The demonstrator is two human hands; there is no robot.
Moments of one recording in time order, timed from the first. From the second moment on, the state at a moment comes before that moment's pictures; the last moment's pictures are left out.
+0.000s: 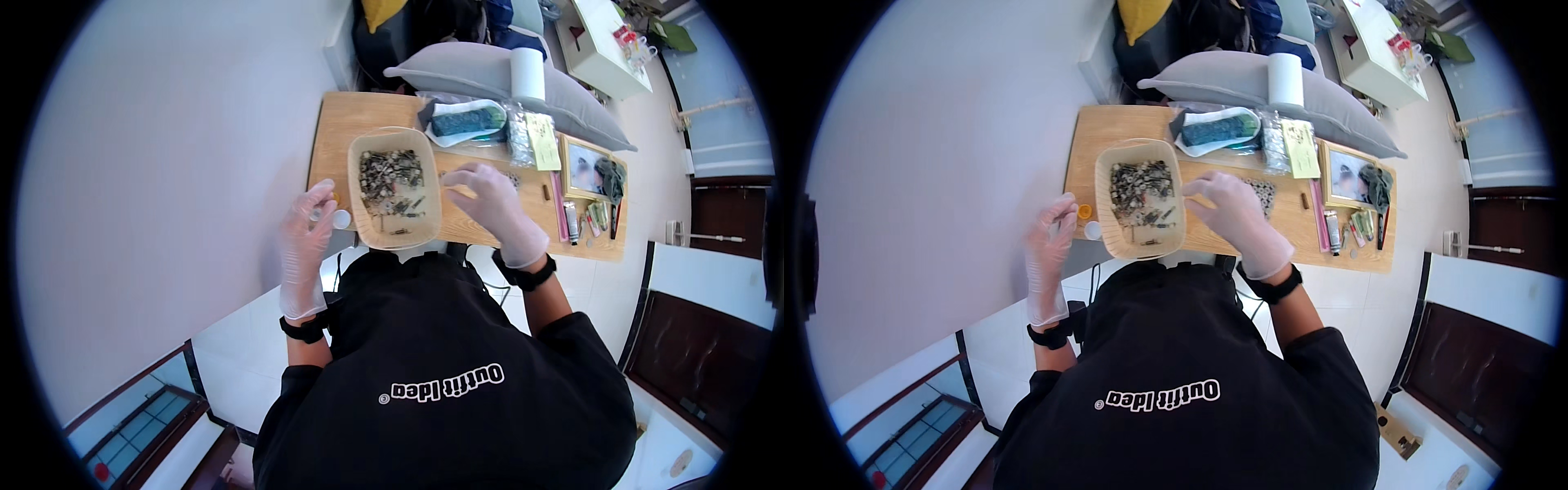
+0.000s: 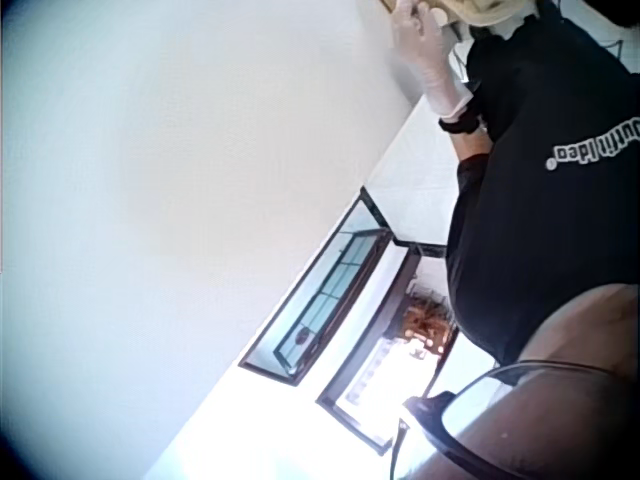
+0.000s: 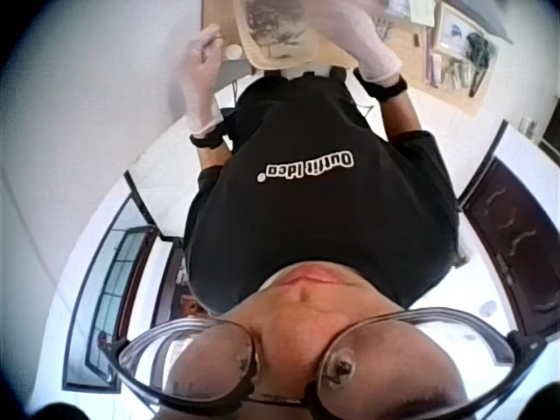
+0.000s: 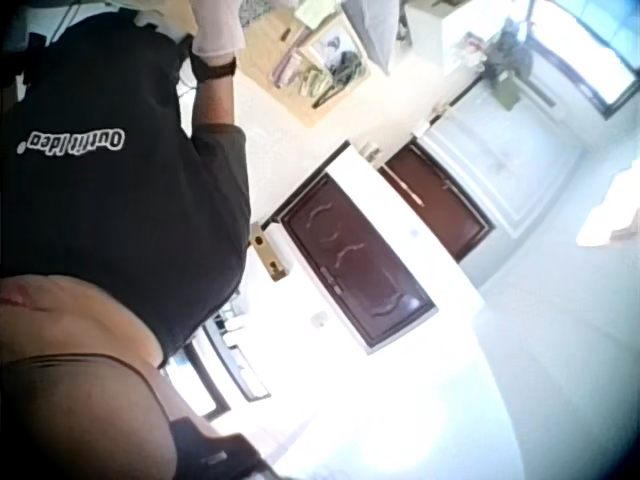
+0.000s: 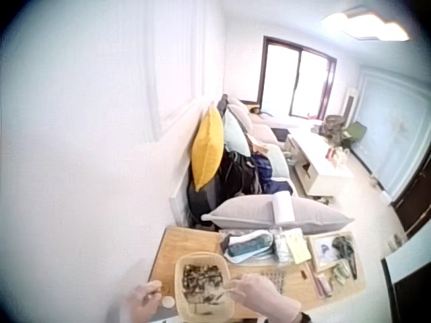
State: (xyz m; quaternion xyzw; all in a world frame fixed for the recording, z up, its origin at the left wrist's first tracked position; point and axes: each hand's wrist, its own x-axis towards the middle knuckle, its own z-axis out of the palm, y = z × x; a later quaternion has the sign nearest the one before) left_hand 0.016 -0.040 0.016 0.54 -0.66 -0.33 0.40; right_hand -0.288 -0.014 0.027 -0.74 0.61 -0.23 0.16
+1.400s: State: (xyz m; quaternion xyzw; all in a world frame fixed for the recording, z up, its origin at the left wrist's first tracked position) left_hand 0.030 -0.034 0.014 0.40 -0.80 -0.30 0.33; right_hand -0.218 -0.057 0.006 -0.62 0.58 -0.28 0.45
